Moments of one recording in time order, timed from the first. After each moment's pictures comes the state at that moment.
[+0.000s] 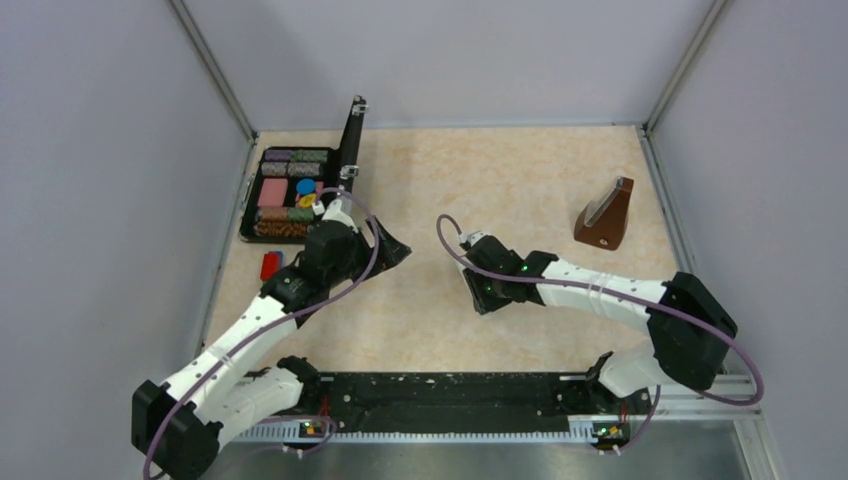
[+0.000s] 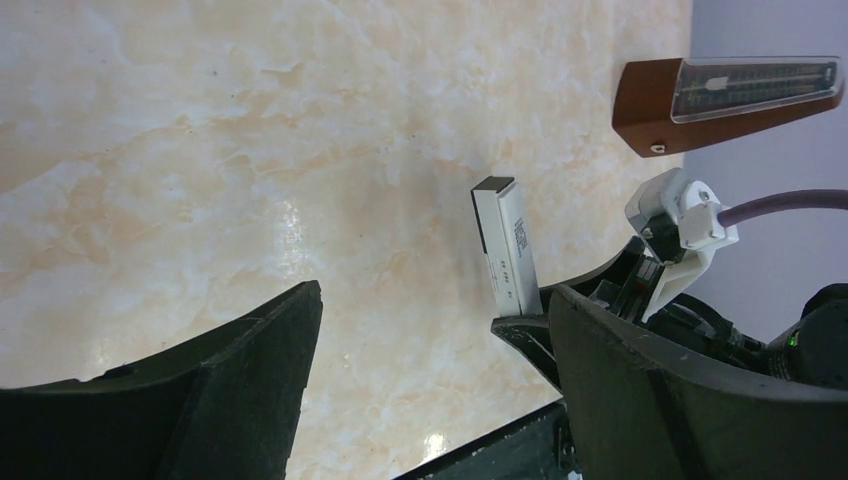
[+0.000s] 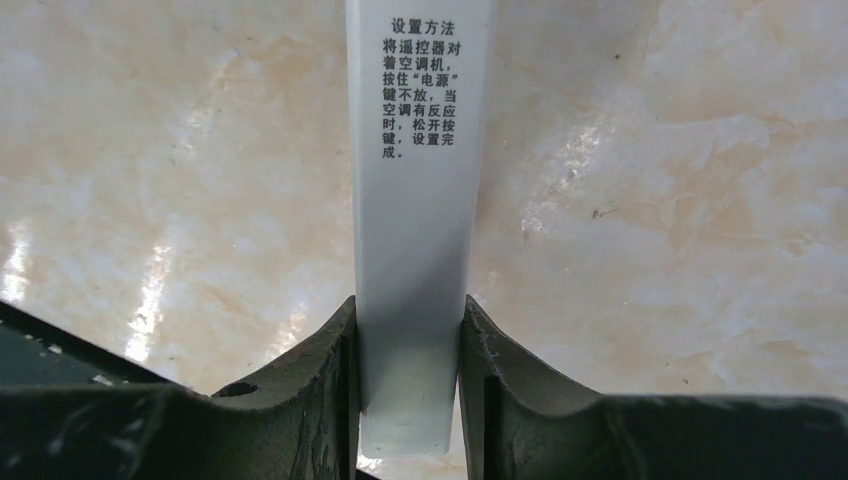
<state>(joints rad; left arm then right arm) -0.54 0.92 0.71 -0.31 0.04 -0.87 0.89 1.40 0.85 -0.51 0.09 0.40</state>
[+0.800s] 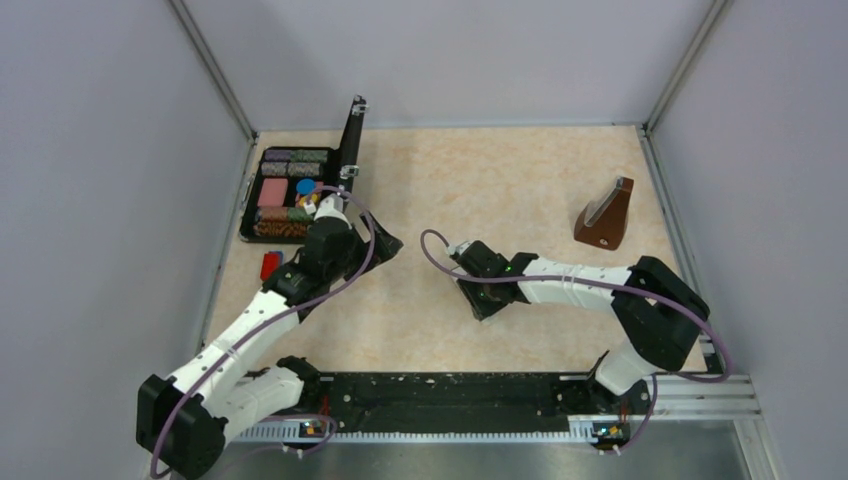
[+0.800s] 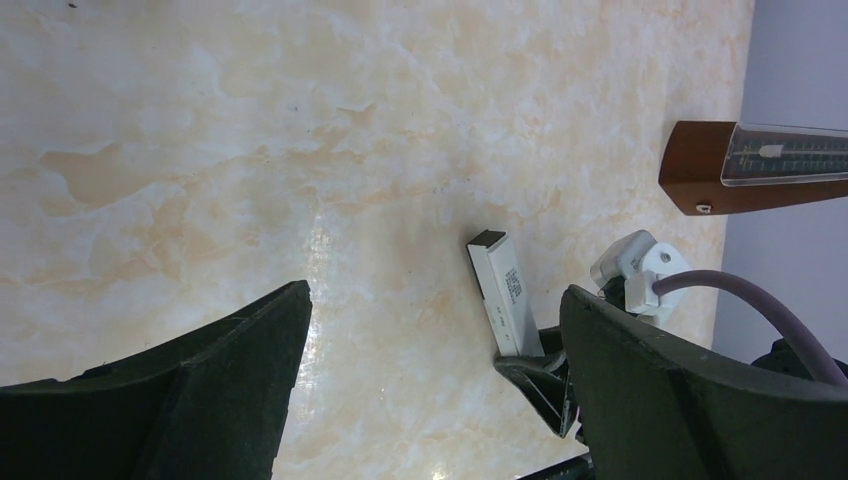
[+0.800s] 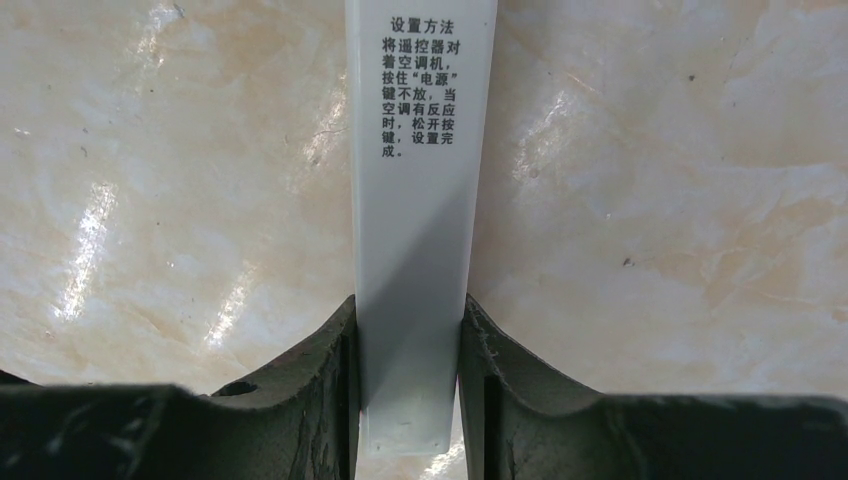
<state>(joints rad) -0.49 0.96 0.71 -0.32 -0.04 -0.87 0.90 1.57 0.85 -0.46 0.08 0.29</state>
